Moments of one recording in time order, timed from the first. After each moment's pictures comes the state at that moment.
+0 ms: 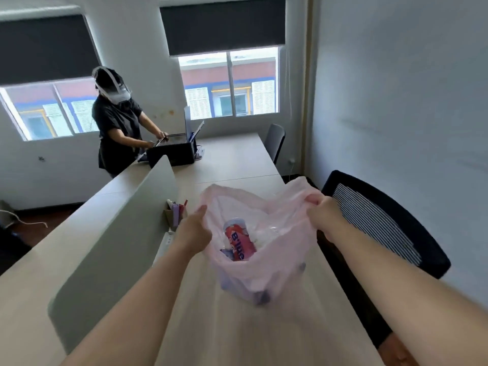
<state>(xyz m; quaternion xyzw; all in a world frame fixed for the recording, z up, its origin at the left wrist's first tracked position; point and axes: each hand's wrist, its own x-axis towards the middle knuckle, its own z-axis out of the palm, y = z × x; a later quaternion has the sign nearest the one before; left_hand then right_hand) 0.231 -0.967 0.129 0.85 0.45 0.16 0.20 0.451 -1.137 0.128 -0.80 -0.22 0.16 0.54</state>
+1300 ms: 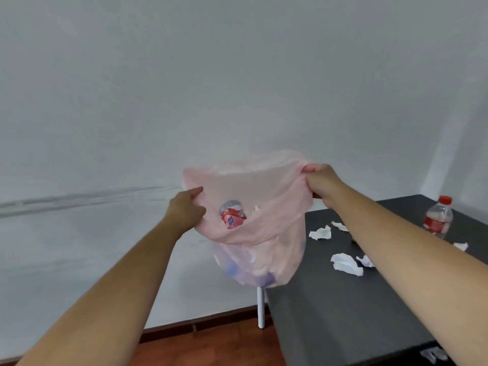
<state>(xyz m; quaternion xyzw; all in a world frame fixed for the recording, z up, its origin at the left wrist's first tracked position) 0.354 -1.741 0.180 0.85 -0.31 -0.05 0.42 0.170 -1.957 0.212 -0.69 0.37 -0.33 0.53</state>
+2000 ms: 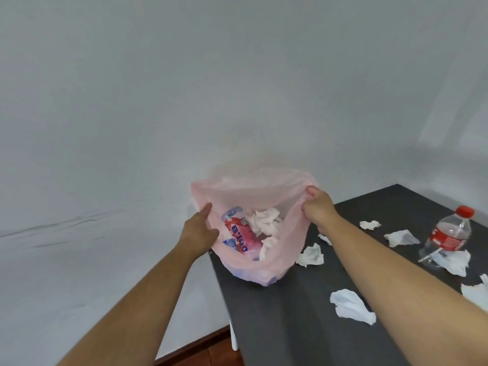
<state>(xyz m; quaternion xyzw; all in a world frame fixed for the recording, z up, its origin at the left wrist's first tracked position) 0.472 -1.997 0.089 0.83 -0.39 -0.19 0.34 0.278 -2.173 0.101 -0.66 0.53 -0.31 0.43</state>
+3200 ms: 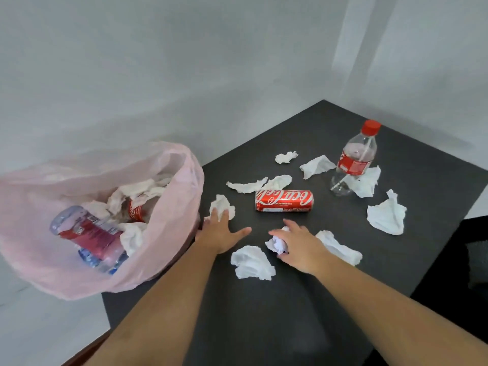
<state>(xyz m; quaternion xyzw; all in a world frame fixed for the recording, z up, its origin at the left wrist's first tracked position) 0.256 -2.201 -0.090 0.79 -0.54 -0.27 -0.06 0.048 -2.224 -0.081 -0.83 0.51 0.11 0.22</state>
